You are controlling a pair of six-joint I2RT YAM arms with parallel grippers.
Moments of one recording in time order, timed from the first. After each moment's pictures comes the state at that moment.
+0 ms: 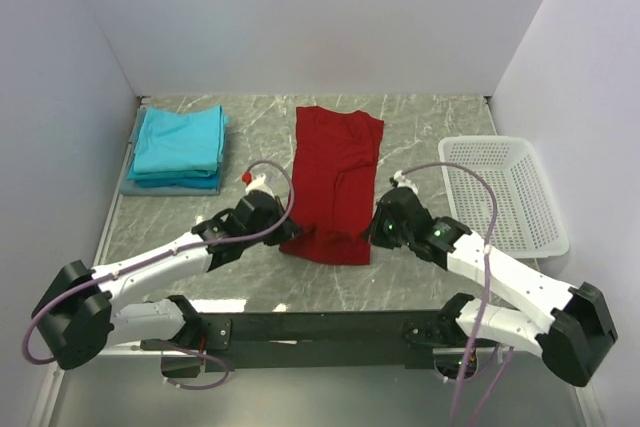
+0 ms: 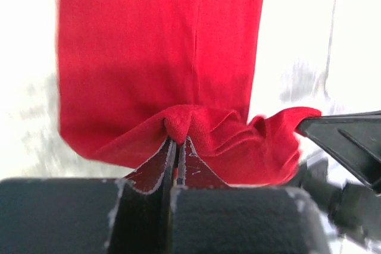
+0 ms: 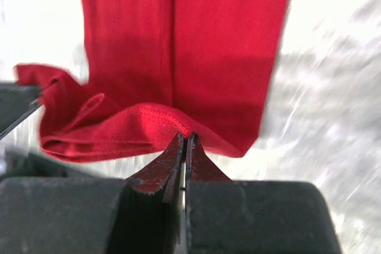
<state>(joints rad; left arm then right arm) -0.82 1.13 0.61 -0.14 -0.09 -0.98 0.73 1.00 0.64 -0.47 0.07 0.86</state>
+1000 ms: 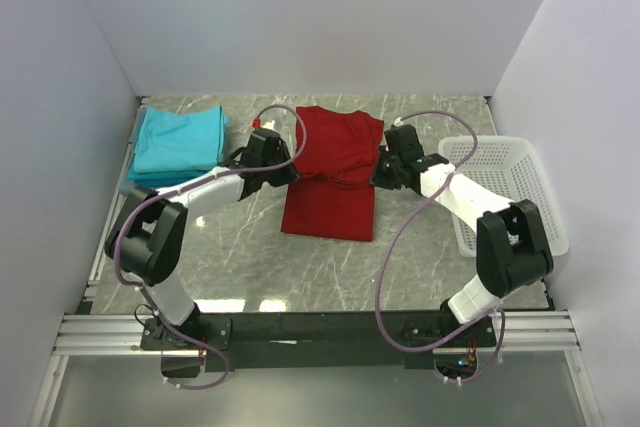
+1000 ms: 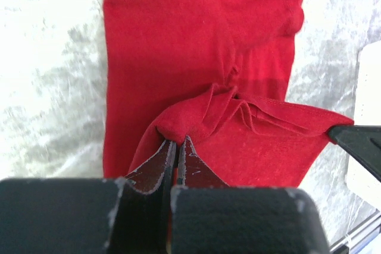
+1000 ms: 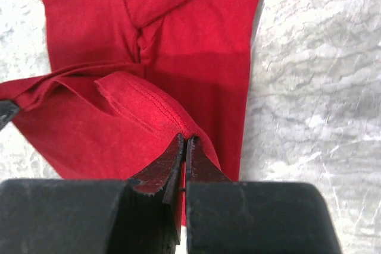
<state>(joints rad) -0.50 1.69 1.06 -0.05 0.06 -0.72 0.37 1.56 1.05 -0.35 -0.02 0.60</state>
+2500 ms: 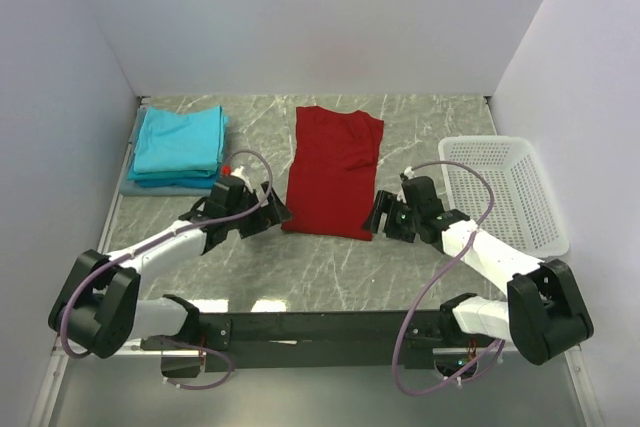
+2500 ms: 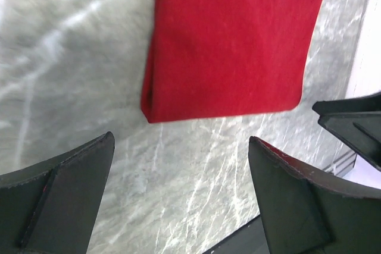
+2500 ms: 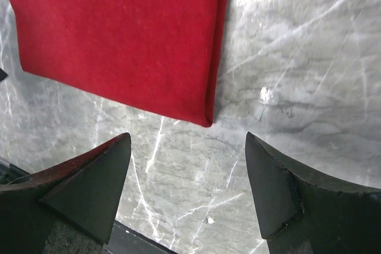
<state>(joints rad) -0.45 1.25 0.57 -0.03 0.21 -0.81 0.39 1.20 0.57 -0.24 -0.20 0.63</state>
